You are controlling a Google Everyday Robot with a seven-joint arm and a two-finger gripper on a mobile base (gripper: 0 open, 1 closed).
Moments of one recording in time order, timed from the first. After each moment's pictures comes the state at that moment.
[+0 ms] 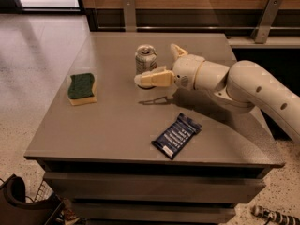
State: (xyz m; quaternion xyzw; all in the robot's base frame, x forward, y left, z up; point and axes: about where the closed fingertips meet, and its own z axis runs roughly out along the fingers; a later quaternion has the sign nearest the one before) arm 0.642 -0.025 0.893 -0.34 0.64 0.31 0.62
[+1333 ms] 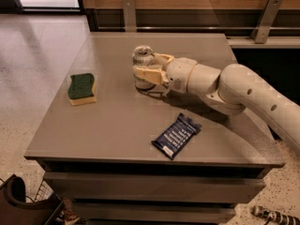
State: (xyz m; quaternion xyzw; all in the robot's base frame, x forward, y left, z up) arm 0.643 -0.004 0.884 -0.35 0.63 0.32 0.62
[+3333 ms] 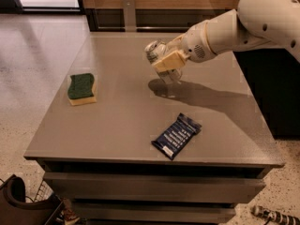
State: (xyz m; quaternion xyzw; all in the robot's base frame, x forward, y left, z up) arm 0.632 -0.056 0.908 -0.50 0.73 0.21 0.42
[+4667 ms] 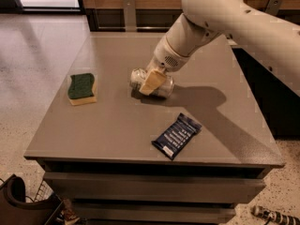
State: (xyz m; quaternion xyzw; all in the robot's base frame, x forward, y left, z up) arm 0.607 -0.009 0.847 -0.61 0.74 0.14 0.24
